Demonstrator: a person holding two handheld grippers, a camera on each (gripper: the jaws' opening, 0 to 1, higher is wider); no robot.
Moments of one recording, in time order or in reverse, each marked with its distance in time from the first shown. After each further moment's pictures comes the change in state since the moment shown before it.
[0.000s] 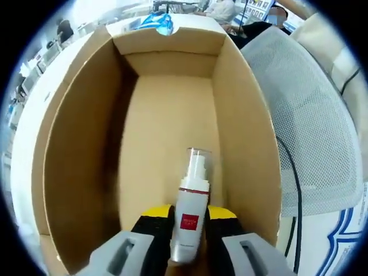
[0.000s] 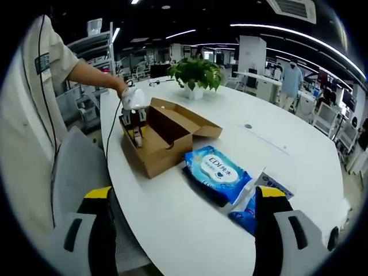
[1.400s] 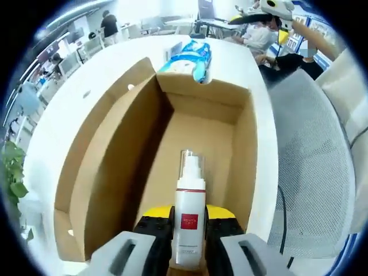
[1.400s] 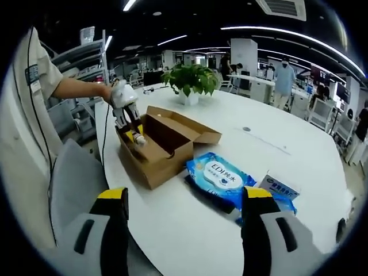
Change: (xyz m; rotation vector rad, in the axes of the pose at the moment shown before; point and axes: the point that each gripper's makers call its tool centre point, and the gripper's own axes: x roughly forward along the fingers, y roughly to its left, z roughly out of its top) left arm -0.051 -0.003 0.048 -0.220 -0.178 0.193; right arm 0.018 0.010 0.013 0.063 -0.047 -0.032
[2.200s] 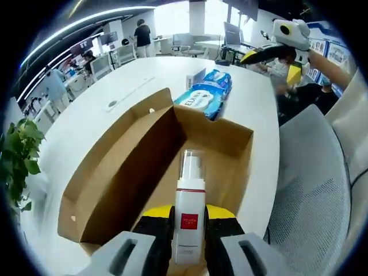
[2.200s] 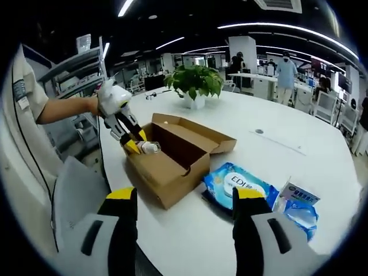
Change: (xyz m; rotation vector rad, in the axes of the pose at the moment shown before) left arm -0.015 -0.009 0.028 -0.155 -0.171 0.120; right arm 0.045 0.031 0.027 0.078 -0.025 0.043
